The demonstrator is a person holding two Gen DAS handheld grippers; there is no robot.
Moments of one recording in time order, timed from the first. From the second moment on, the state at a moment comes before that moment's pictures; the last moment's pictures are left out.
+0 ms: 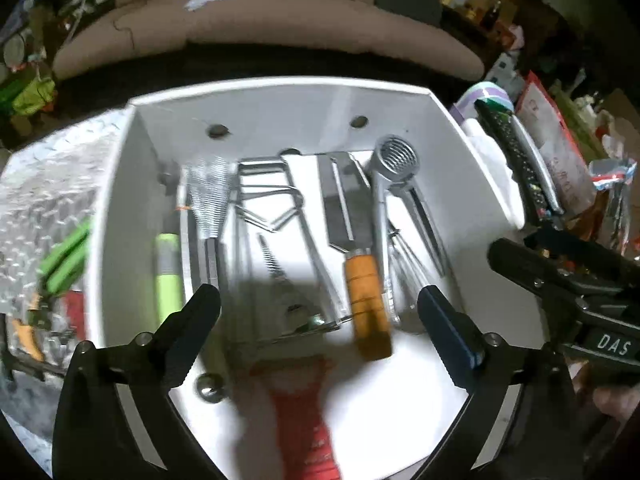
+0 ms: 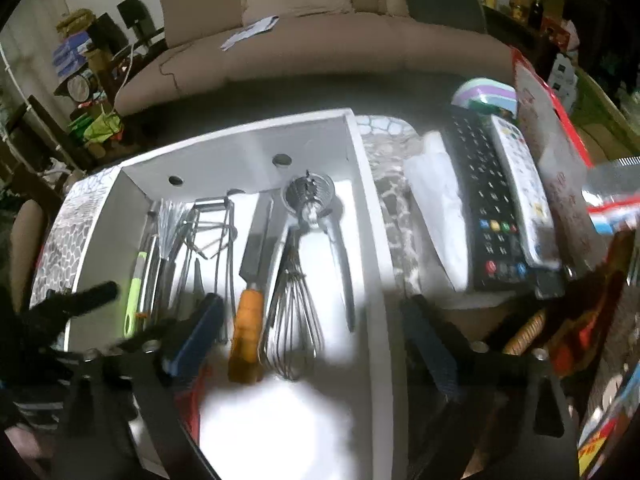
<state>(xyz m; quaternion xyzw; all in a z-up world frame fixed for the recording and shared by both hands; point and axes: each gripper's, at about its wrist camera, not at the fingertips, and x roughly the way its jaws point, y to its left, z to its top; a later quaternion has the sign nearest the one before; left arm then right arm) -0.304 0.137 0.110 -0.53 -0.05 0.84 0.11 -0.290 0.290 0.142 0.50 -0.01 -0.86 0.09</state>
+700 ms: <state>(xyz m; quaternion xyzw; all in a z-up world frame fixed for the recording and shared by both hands) -0.229 0.115 0.157 -0.51 -0.02 0.86 0.07 -0.212 0.273 0.166 0.48 0.00 -0.88 0.06</state>
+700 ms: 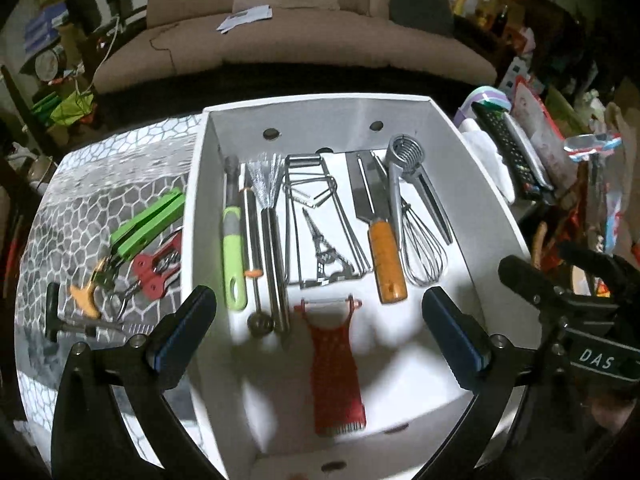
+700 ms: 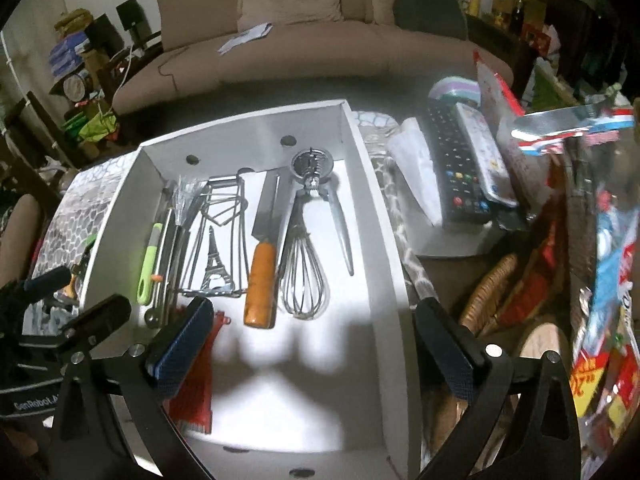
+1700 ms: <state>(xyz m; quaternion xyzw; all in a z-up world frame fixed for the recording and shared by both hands) -0.044 0.051 0.212 -0.45 0.00 0.89 0.02 -0.025 0.223 0.210 0.43 0.00 -0.90 0.08</state>
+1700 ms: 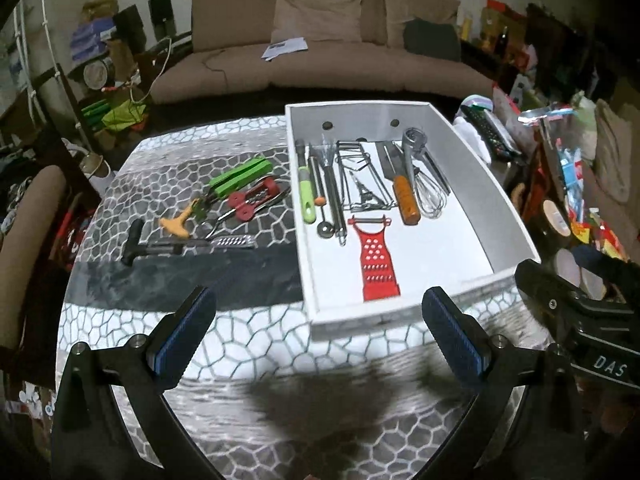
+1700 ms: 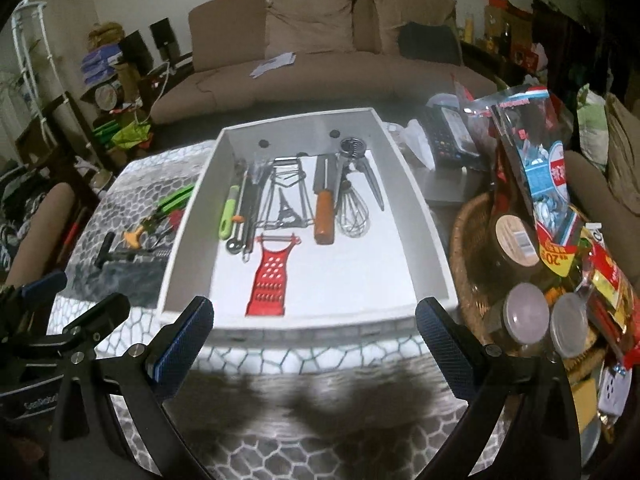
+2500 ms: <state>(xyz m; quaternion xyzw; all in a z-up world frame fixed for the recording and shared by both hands) 0.026 -0.086 0.194 -0.43 0.00 0.90 -0.04 0.034 0.084 0.186 0.42 0.03 -0.89 0.15</state>
